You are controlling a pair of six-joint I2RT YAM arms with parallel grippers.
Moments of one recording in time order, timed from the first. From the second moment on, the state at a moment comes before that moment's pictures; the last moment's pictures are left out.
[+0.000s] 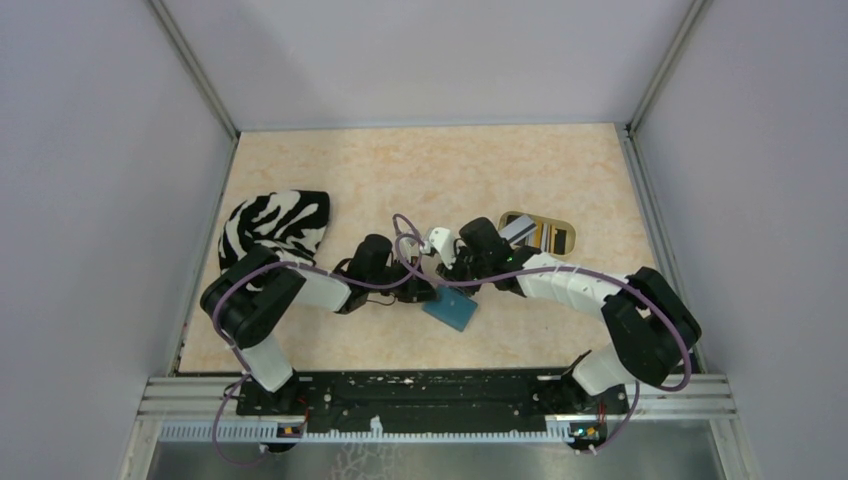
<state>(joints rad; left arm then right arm) -0.71 1.73 0.58 0.60 0.50 -0.66 0.73 1.45 0.79 -0.19 -0.24 -0.36</state>
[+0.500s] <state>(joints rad) -0.71 1.73 0.58 0.60 0.50 -0.66 0.72 1.45 0.79 -0.22 -0.23 -0.37</state>
